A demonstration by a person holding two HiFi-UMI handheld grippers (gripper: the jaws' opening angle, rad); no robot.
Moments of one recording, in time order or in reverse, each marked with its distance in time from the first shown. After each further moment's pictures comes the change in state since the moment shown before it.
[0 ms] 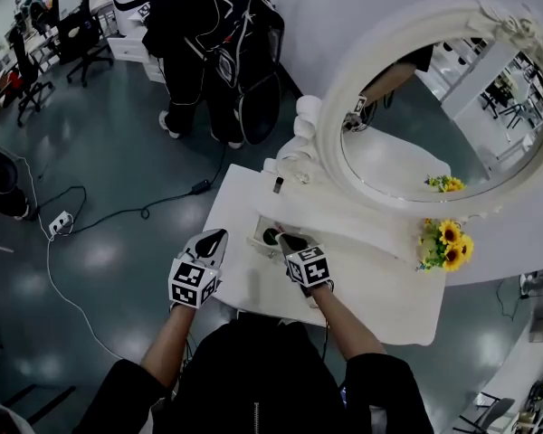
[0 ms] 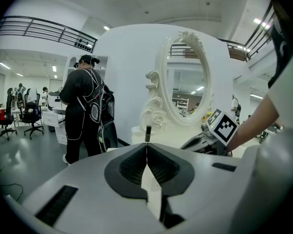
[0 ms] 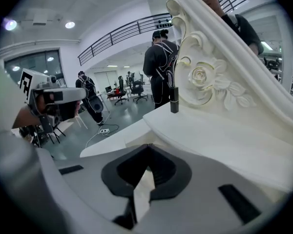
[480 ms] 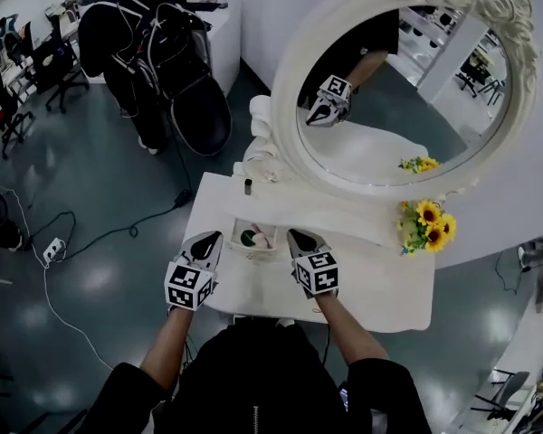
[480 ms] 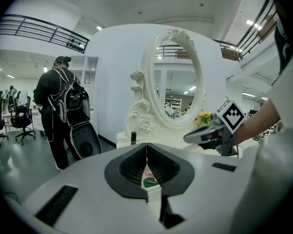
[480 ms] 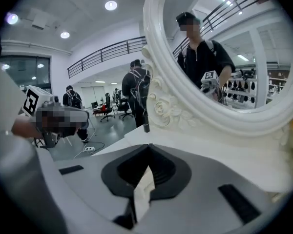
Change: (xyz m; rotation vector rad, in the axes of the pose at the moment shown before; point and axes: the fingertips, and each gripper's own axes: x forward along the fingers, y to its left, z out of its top) left arm 0.027 -0.048 0.021 0.044 -0.008 -0.070; right arm -0.096 -0.054 0.020 0.067 -0.216 -0.161
